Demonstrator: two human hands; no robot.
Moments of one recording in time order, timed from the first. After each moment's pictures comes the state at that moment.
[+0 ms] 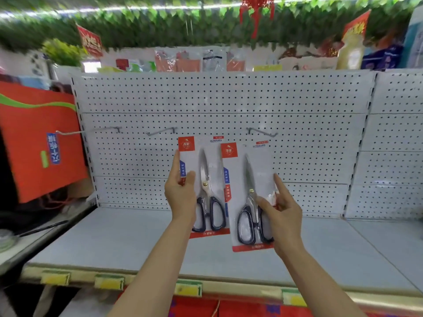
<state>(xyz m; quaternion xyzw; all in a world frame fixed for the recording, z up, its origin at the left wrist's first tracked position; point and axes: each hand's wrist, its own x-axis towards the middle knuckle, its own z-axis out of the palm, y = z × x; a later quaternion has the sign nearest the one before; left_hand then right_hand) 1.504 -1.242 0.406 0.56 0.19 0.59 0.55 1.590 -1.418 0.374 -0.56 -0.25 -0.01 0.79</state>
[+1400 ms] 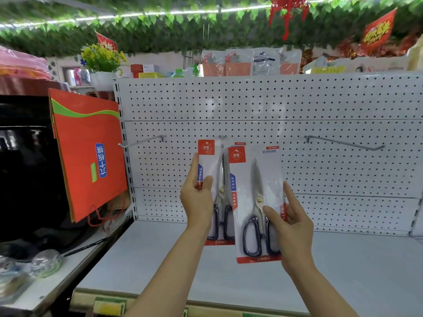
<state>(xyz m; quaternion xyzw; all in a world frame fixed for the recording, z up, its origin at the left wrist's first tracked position) 1.436 -1.081 0.425 0.58 0.18 0.57 0.56 1.506 -1.240 0.378 -0.57 -0.25 -0.02 0.78</state>
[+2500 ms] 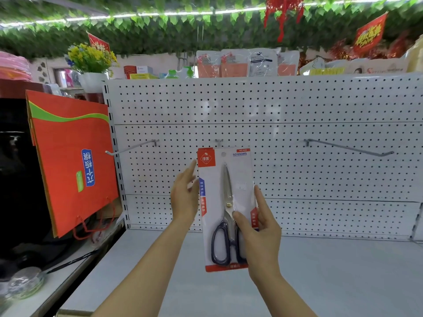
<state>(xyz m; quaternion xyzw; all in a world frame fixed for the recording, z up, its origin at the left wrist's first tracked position) 1.464 -1.016 0.422 0.62 0.20 0.49 0.58 1.482 -1.184 0.384 -0.53 -0.26 -0.01 0.81</state>
